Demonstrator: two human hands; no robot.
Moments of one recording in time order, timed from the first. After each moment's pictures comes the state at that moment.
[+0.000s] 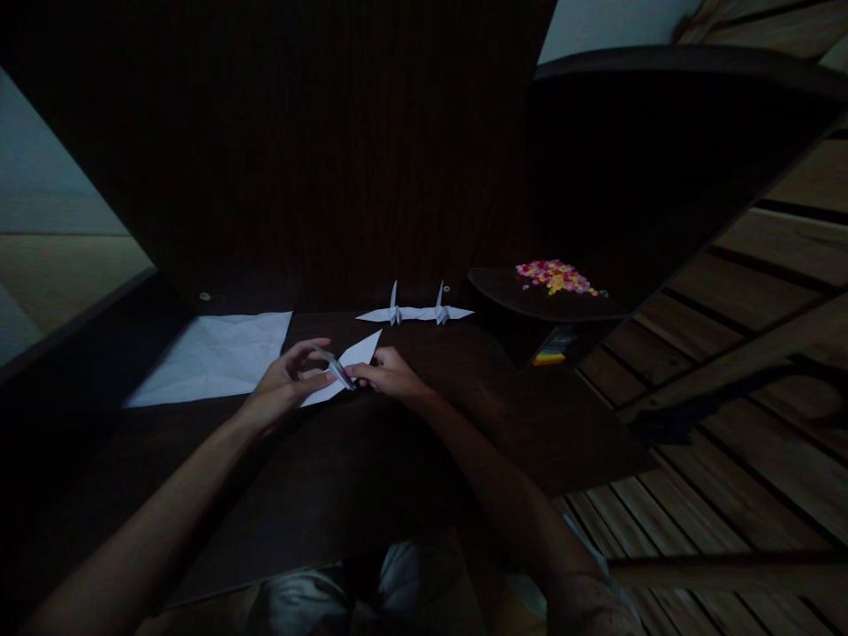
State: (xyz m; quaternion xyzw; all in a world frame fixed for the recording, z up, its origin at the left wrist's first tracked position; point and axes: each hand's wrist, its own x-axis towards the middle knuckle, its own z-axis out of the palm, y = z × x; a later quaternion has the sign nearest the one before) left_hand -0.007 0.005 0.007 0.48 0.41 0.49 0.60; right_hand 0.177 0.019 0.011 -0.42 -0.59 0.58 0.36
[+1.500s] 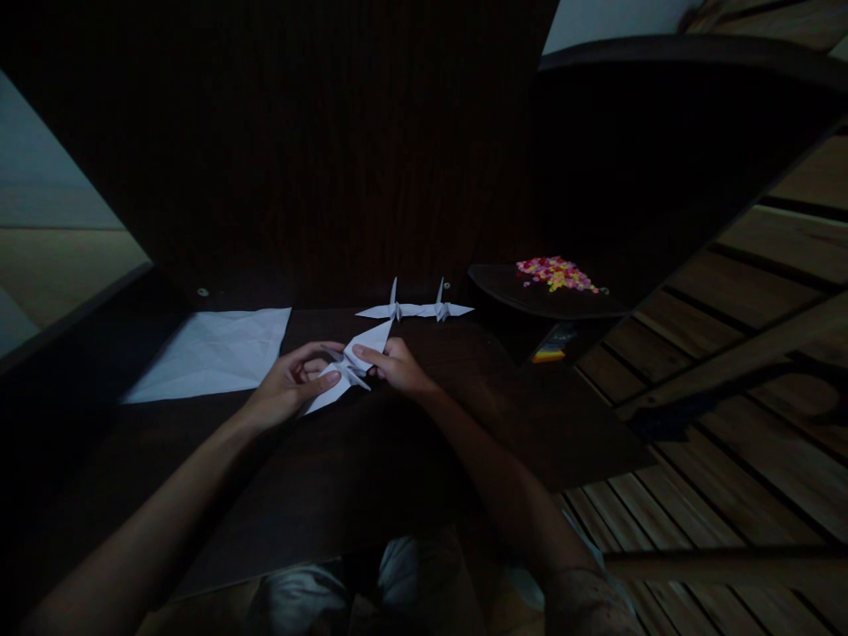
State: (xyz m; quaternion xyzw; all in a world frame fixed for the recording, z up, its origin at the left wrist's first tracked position) left_hand -0.005 -0.002 0.010 0.58 0.34 0.44 0.59; right_hand 0.185 0.025 0.009 -0.36 -0.61 0.55 0.44
